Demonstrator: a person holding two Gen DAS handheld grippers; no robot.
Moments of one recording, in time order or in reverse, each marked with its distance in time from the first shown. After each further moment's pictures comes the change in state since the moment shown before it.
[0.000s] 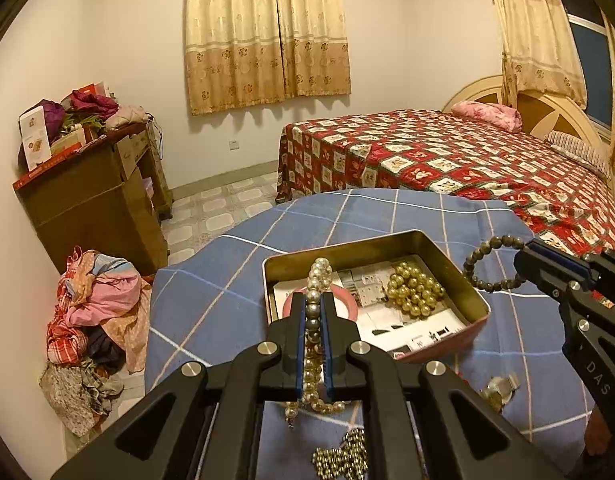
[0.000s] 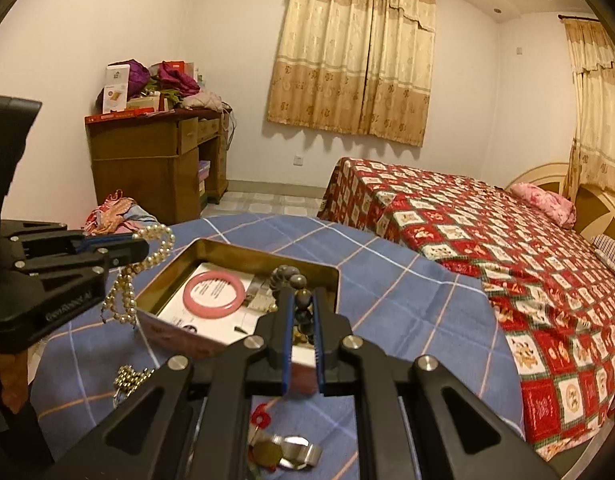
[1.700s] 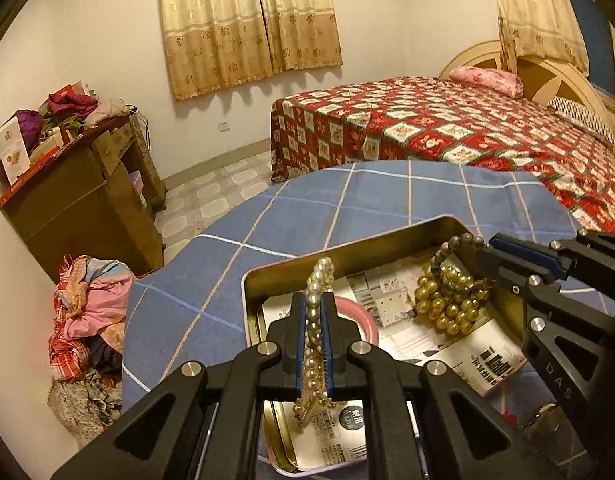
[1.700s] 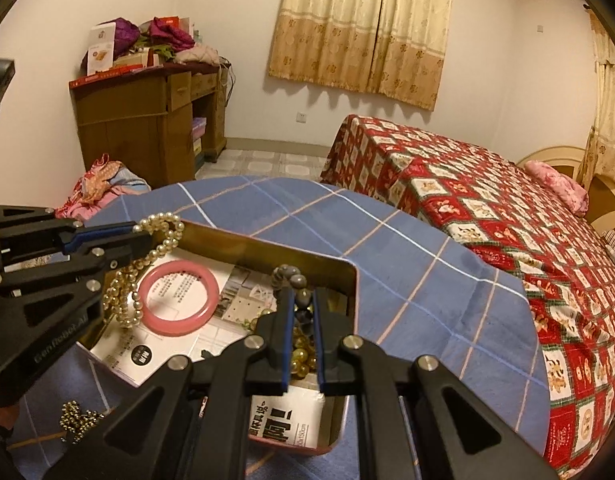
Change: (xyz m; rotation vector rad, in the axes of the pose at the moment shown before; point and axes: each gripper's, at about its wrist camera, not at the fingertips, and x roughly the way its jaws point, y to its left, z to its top) left arm 0.080 -0.007 0.014 0.081 0.103 0.002; right arm 0.089 0.002 0.008 -0.023 0.178 0.010
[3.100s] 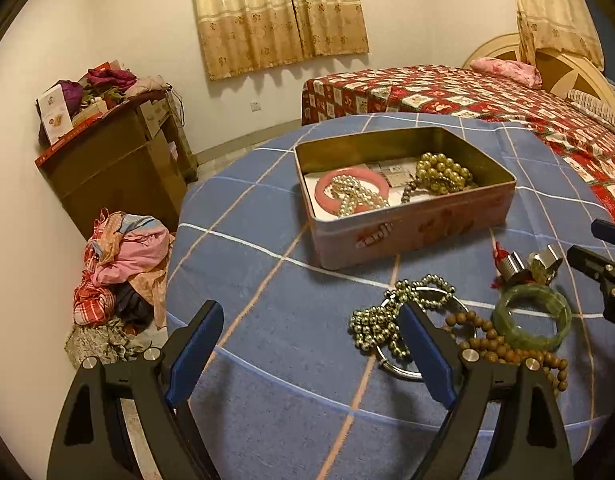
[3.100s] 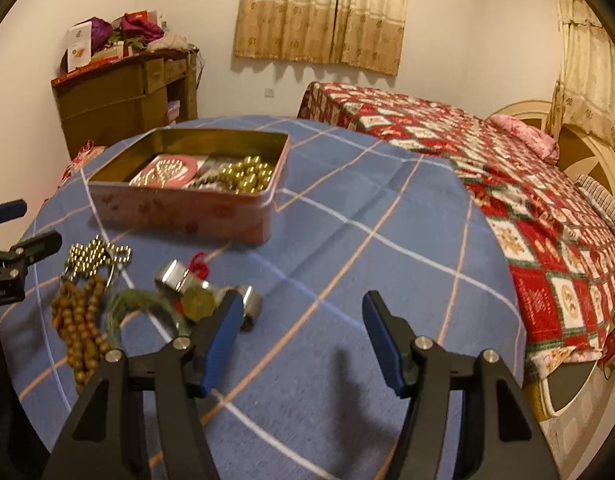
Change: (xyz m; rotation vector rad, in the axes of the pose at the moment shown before) left arm -0.083 0.000 -0.121 -0.052 0.039 0.101; right arm -0.077 -0.030 -0.112 0.101 0.087 -0.048
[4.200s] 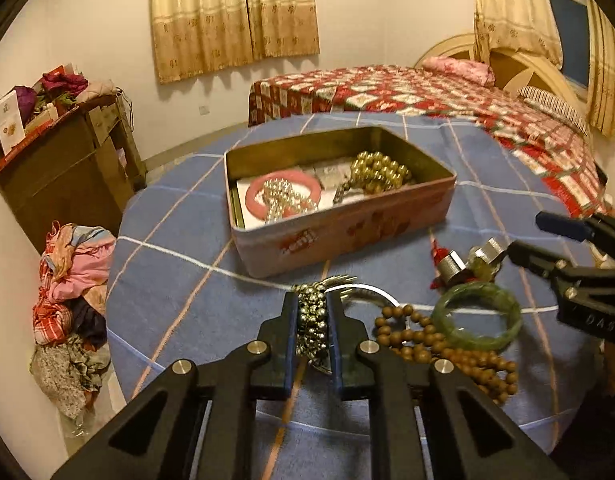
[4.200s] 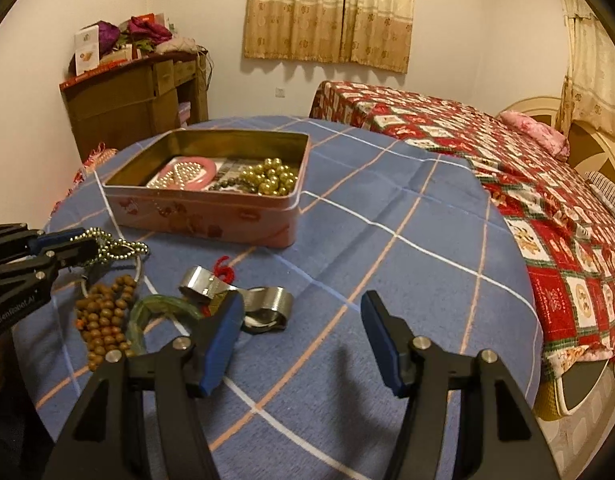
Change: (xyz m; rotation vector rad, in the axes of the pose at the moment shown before) left arm -0.004 -0.017 0.005 0.042 -0.013 -0.204; right arm -0.007 0.014 0.003 0.014 -0.018 0.041
